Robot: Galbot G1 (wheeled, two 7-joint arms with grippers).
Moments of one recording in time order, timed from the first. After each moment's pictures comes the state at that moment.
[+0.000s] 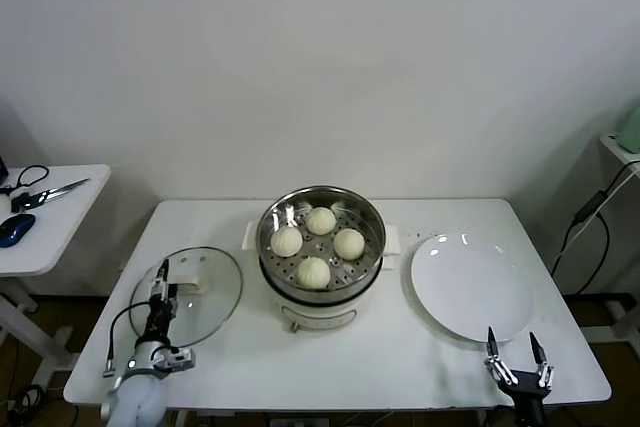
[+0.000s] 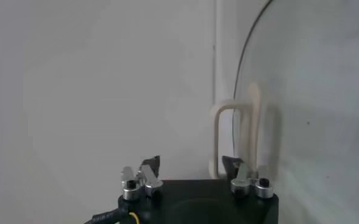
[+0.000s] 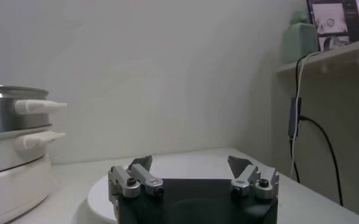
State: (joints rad) left arm 1.21 -1.26 -0.56 -1.31 1.25 0.06 -0.35; right arm -1.64 1.32 0.67 1.58 0.43 0.55 -0.08
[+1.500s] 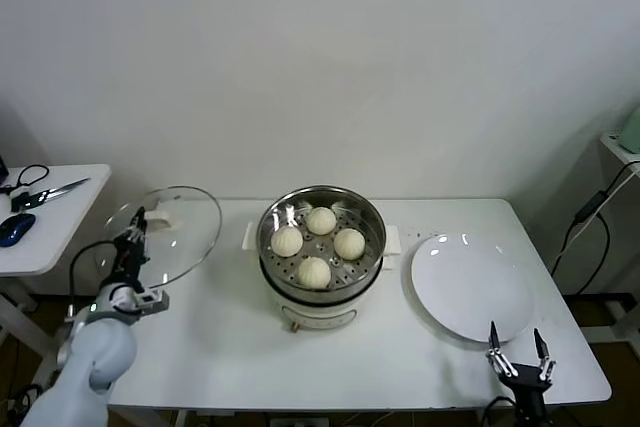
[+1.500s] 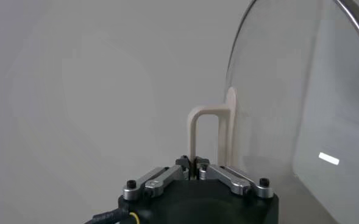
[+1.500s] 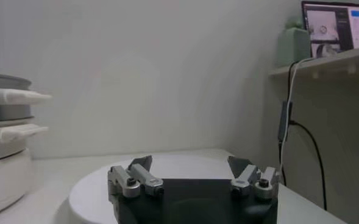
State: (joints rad) left arm 1.19 -1.04 -0.54 -1.73 0.99 0.25 -0.07; right arm -1.61 1.33 0.67 1.59 0.34 0.50 0.00
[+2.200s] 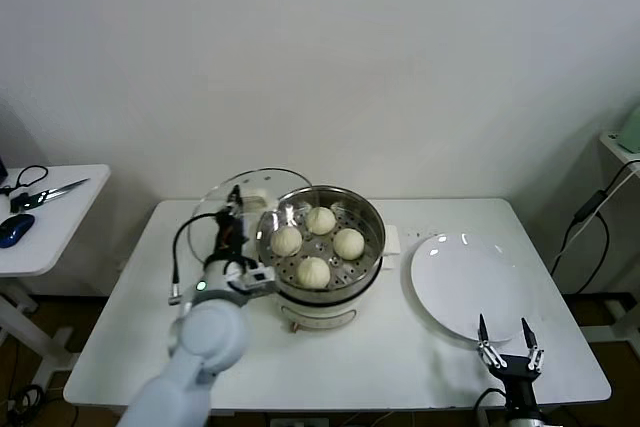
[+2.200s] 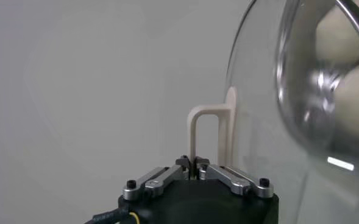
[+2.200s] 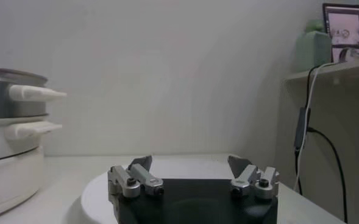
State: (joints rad) left arm 1.03 -1.25 -0.13 -1.99 1.29 0.61 0.27; right arm -1.57 1.31 0.64 1.57 0.30 0.51 0.01
